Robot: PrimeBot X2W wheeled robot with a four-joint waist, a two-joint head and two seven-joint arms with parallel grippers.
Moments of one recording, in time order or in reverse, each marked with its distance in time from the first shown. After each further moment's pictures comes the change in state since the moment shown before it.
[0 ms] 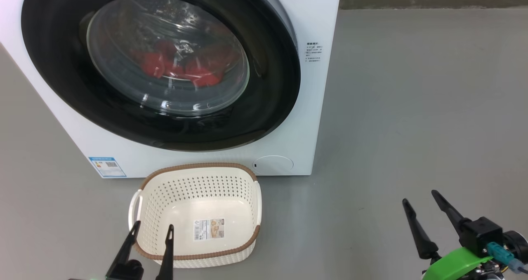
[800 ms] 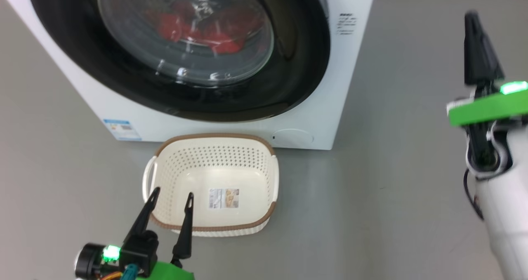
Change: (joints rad) left arm -0.103 -0.047 -0.027 -0.016 0.004 -0.042 0.000; right arm -0.586 -0.050 0.022 0.085 0.580 0.000 -0.008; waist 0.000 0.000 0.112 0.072
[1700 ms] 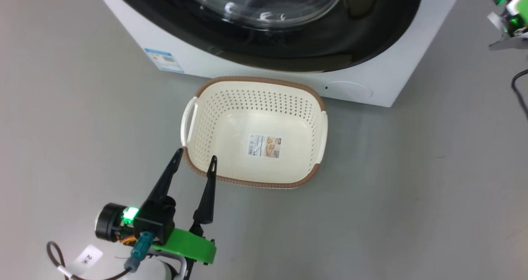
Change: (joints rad) left arm -0.148 -0.025 -0.086 -0.001 -0.060 0.000 0.000; right arm -0.436 -0.271 0.365 0.199 0.922 0.000 0.527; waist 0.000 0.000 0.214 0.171
